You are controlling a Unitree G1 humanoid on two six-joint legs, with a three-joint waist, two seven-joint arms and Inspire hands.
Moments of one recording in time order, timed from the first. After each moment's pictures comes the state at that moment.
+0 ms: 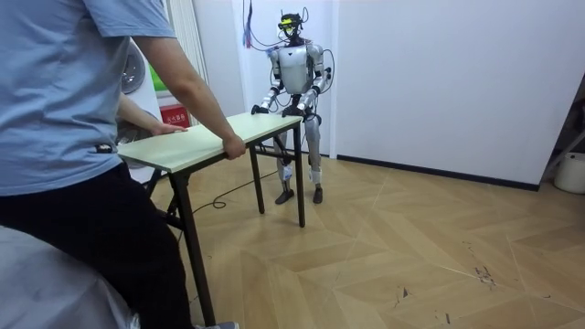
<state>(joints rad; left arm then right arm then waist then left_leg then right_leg) 0.06 0.06 -0.13 0.28 -1.48 0.09 0.27 0.09 -0.10 0.18 0.28 1.48 0.03 -0.19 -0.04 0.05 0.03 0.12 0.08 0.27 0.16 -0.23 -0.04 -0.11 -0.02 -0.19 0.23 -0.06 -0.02</state>
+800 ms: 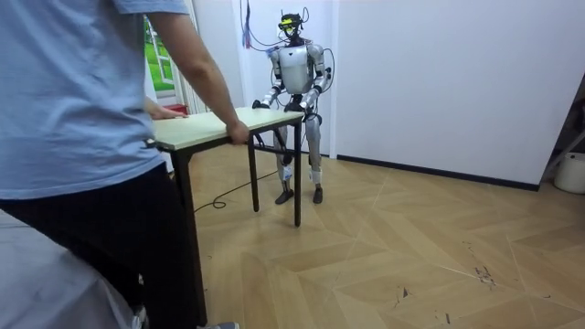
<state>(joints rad) 0.16 0.06 -0.13 0.19 -1.42 0.09 0.14 0.16 -0.11 0.19 0.12 1.46 0.03 -0.18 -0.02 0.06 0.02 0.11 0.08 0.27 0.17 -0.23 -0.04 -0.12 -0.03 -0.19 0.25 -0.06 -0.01</state>
